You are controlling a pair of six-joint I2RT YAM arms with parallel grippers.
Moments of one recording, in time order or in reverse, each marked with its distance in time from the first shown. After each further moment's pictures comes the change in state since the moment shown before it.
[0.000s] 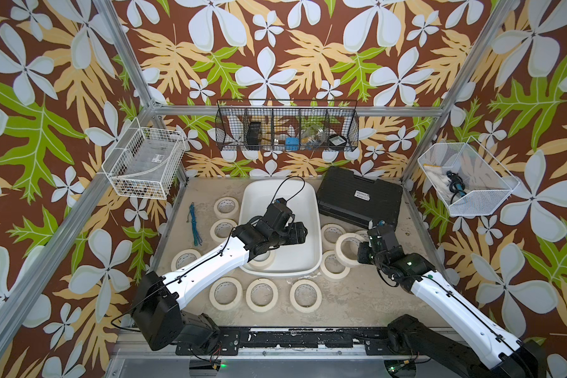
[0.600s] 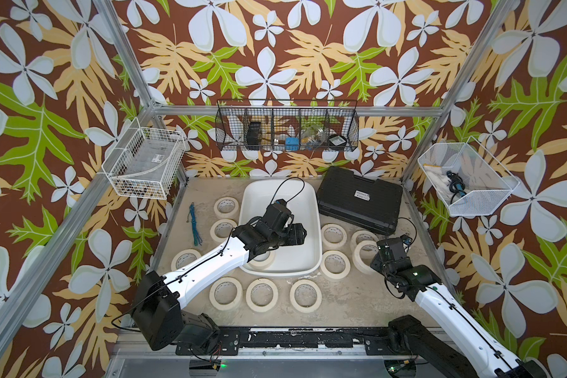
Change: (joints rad) left arm 0.010 0.000 -0.015 0.002 0.013 0.019; right arm -0.099 -0.095 -0.134 -0.074 0.137 0.364
